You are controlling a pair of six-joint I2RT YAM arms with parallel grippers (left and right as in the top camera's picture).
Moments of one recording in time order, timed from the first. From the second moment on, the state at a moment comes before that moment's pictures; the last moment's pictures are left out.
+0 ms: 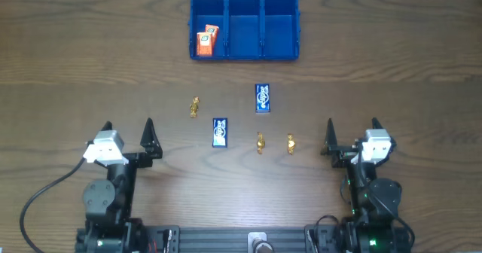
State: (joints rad) left arm -0.06 0.01 0.01 -0.08 -0.02 -0.22; right arm 0.04 0.01 0.01 -0.08 0.01 0.03
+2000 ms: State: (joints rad) left arm -0.06 0.01 0.02 -0.12 0.00 -0.22; right arm 0.83 1.81 1.33 -0.74 0.02 0.65
